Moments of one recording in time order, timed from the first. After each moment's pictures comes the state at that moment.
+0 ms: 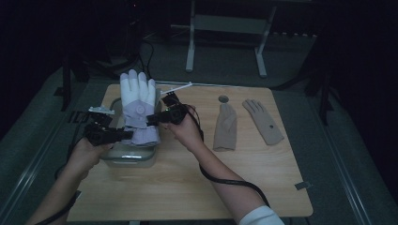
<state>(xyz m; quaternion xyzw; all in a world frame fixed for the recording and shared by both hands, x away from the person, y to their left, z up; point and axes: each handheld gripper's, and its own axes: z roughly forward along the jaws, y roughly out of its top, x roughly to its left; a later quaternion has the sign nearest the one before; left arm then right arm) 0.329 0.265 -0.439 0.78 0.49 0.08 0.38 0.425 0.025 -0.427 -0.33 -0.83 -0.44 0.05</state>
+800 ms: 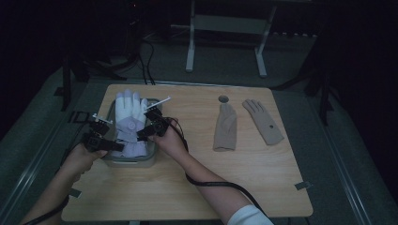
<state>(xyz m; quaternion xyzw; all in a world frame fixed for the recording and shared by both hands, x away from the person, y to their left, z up) 0.346 0.285 -0.493 0.80 0.53 0.01 0.28 0.427 0.073 -0.495 -0.36 -0.86 -0.36 0.07</state>
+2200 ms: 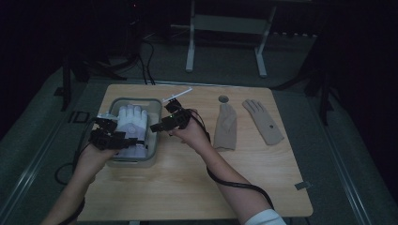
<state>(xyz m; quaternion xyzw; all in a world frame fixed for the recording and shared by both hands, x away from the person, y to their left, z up) 0.323 0.240 -0.454 0.77 0.51 0.10 0.37 0.427 0.008 -0.447 -0.30 -0.87 -0.40 0.05</state>
